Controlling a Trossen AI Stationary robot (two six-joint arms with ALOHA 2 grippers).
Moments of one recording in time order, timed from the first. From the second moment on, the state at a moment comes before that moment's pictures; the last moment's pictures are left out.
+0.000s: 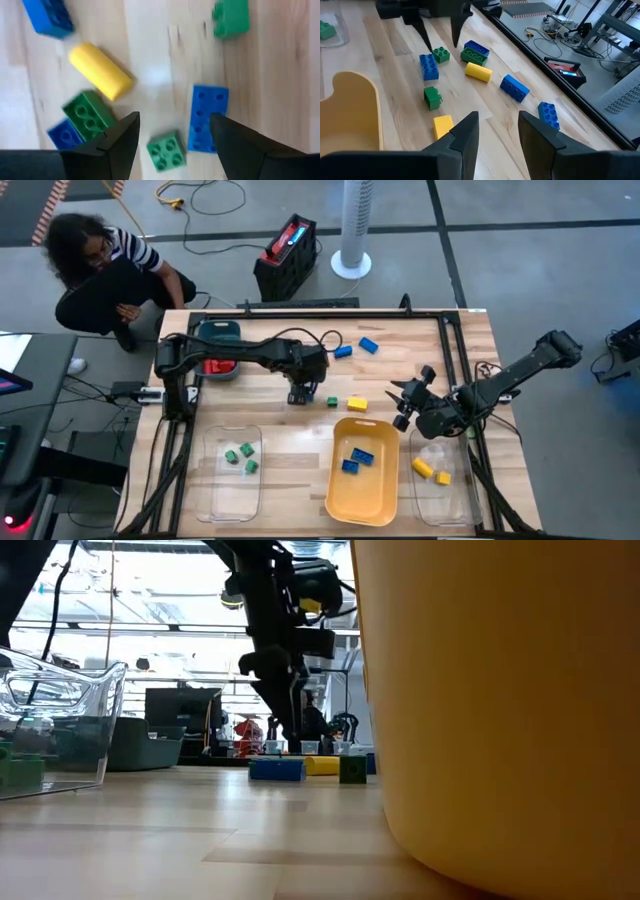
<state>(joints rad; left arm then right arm) 0.18 1.87 1.43 -0.77 -0.10 0.33 0.49 1.03 0.70 -0.54 0.97 0.55</state>
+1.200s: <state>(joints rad) 0.15 1.87 1.20 -0.50 -0.03 0.25 0.50 1.03 0.70 -0.53 0.97 0.55</state>
